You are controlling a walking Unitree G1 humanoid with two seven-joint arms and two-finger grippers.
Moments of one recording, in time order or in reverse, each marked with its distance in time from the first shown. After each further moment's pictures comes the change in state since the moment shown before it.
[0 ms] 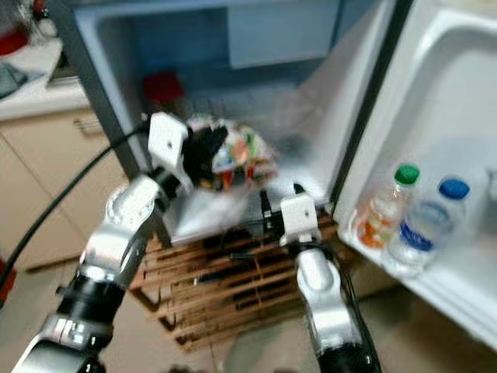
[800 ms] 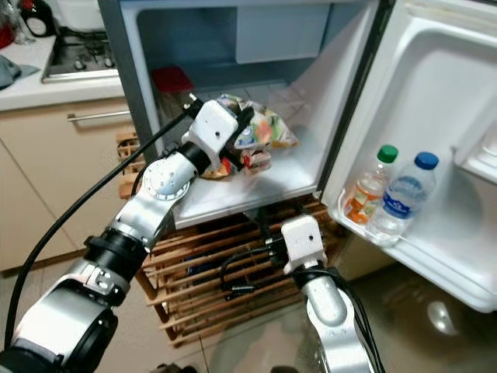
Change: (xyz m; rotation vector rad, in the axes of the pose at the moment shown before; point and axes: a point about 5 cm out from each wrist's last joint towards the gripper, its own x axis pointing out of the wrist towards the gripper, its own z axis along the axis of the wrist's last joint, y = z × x) left arm 0.032 0.026 0.001 0.451 -0.008 0.023; right arm -0.039 0.013 0.009 -0.002 0.038 0.116
